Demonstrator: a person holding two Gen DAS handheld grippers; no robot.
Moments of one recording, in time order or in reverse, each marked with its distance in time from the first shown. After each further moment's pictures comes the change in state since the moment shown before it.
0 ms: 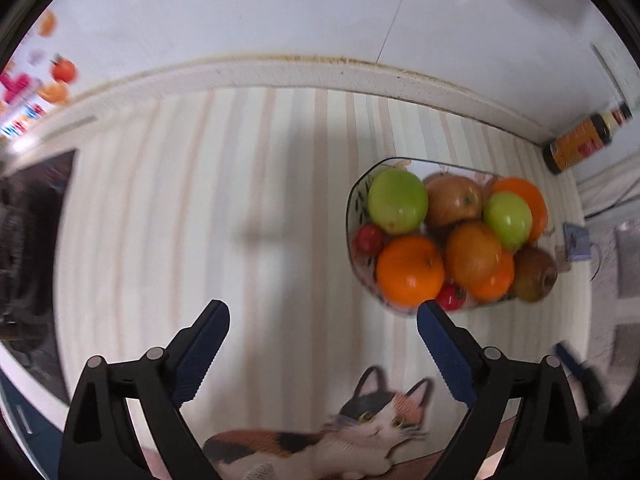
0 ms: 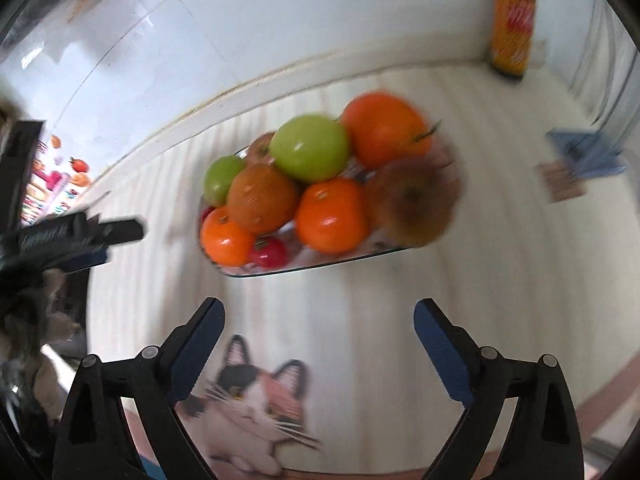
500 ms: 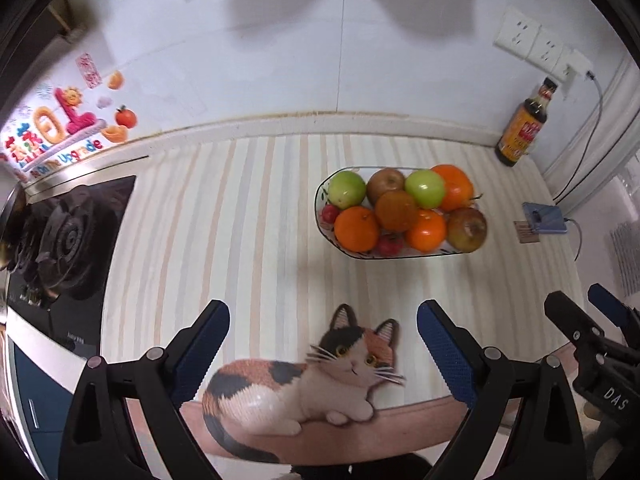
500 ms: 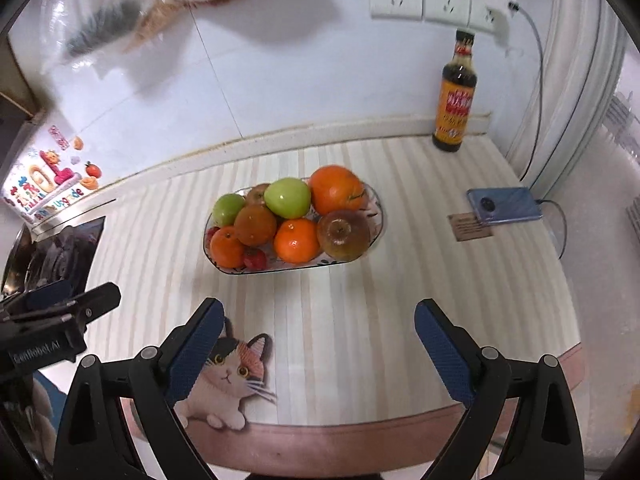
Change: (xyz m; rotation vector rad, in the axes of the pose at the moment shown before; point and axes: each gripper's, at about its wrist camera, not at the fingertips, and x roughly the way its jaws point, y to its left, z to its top) left arm -0.115 -0.054 -0.105 0.046 -0.232 0.072; right arm -0.143 -0.014 -0.030 -0.088 -0.161 -0.074
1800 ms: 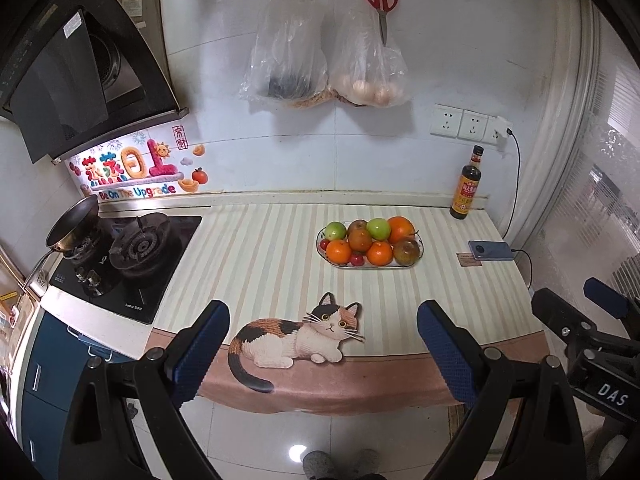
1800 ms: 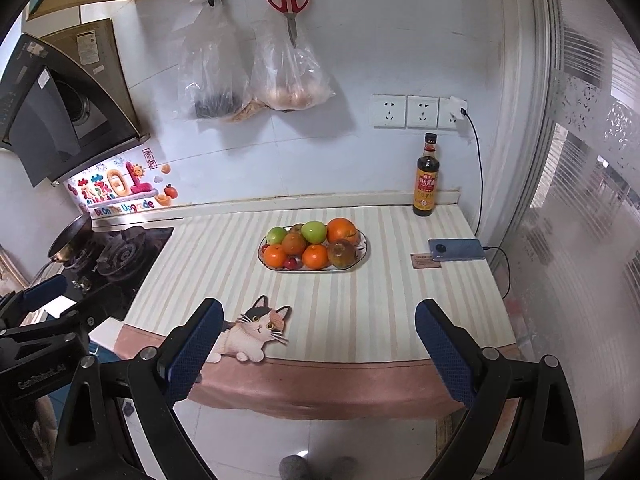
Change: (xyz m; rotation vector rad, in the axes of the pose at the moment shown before) left arm -0.215 -0.049 -0.138 -0.031 -0.338 0.068; right arm -0.252 -0.034 -0.109 -0.109 -0.248 0.094
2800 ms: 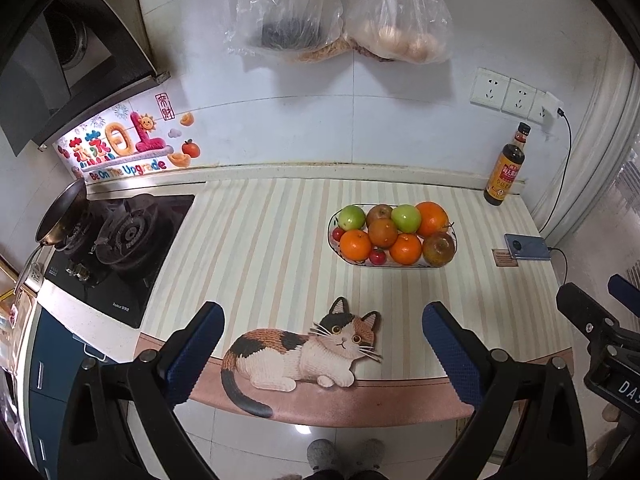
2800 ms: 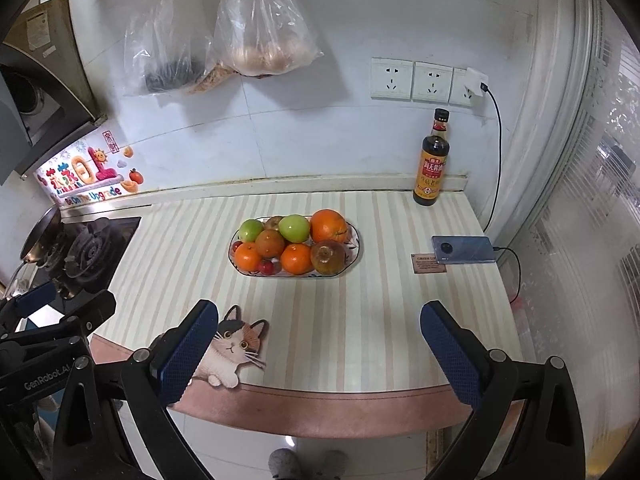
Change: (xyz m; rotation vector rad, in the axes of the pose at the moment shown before) left arm 0.119 0.001 0.047 -0.015 0.158 0.047; right arm 0.133 -0.005 0.059 -0.013 0.133 -0.071
